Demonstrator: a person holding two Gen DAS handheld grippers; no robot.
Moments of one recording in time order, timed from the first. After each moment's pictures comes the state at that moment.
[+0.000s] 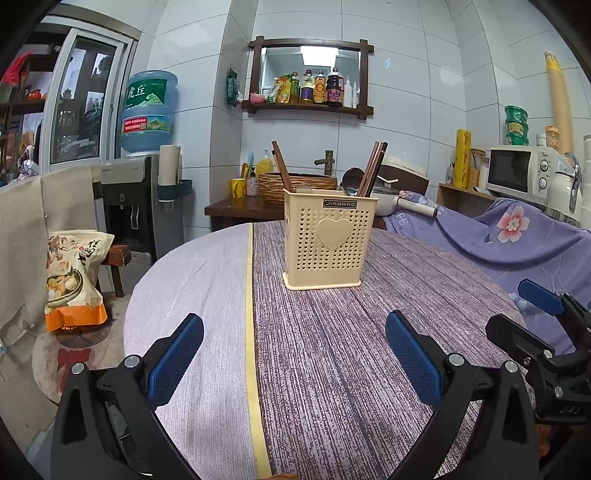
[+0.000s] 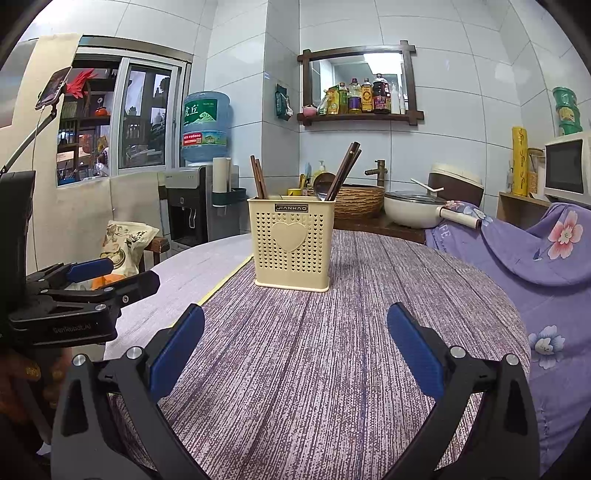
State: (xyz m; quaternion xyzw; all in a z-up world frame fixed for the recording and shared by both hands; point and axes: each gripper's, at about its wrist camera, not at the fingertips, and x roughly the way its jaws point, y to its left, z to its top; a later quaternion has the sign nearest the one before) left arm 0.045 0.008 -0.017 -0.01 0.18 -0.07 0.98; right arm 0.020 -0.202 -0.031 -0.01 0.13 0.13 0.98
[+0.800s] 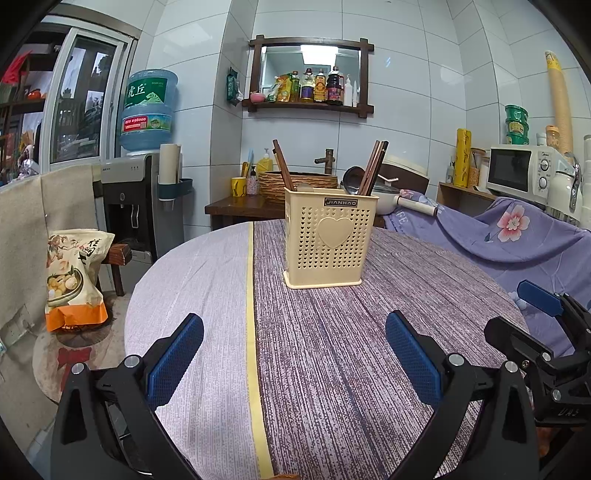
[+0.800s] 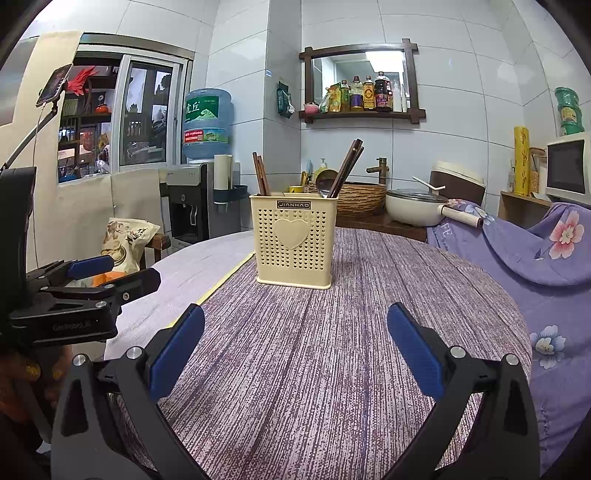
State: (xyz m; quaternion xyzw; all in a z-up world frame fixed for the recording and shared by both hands) left arm 0.045 0.007 -0.019 -0.01 0.18 -0.07 0.98; right arm 0.022 -0.203 -0.030 -0.01 0.14 0.13 0.98
